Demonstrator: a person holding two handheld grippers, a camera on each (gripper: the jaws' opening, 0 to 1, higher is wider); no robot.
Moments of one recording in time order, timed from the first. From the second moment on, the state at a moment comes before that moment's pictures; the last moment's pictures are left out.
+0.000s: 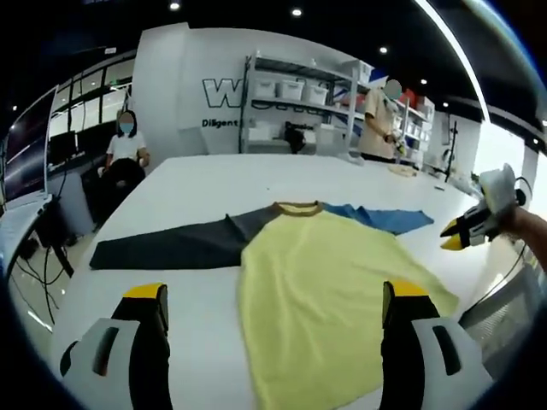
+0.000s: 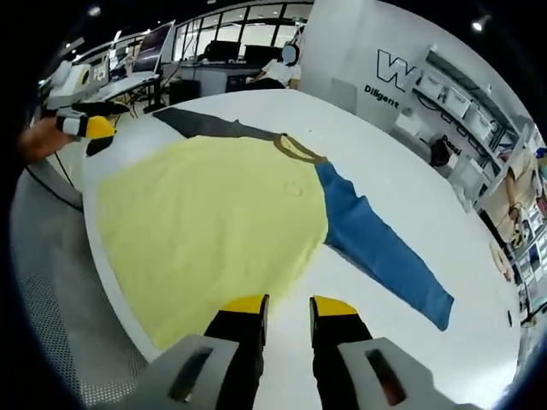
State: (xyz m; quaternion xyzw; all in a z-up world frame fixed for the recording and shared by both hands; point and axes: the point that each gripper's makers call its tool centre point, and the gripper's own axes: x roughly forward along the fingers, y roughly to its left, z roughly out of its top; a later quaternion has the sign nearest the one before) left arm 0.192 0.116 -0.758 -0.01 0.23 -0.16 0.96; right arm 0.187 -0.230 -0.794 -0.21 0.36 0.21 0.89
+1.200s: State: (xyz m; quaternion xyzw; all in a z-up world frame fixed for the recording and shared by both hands) left arm 0.196 0.121 -0.765 -0.03 0.24 -0.16 0.96; right arm 0.264 -0.448 -0.786 -0.05 0.27 -0.15 0.95
